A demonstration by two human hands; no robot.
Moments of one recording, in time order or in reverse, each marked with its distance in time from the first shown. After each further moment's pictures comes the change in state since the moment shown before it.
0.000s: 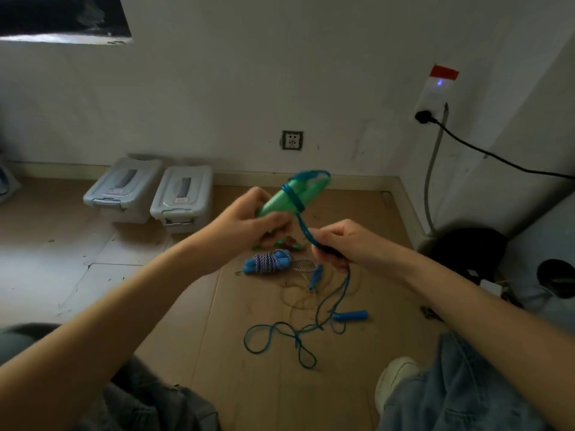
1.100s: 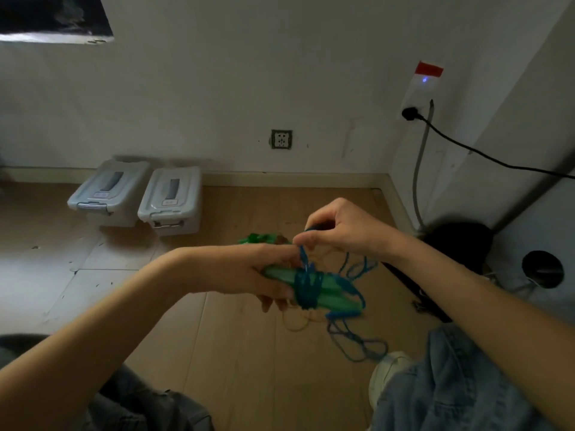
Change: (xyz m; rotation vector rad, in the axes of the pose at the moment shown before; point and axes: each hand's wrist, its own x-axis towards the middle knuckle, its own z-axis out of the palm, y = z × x) left_hand -0.008 0.001 0.008 0.408 -0.726 -0.085; right_hand -0.002 -0.021 -0.013 -0.375 0.092 -0.185
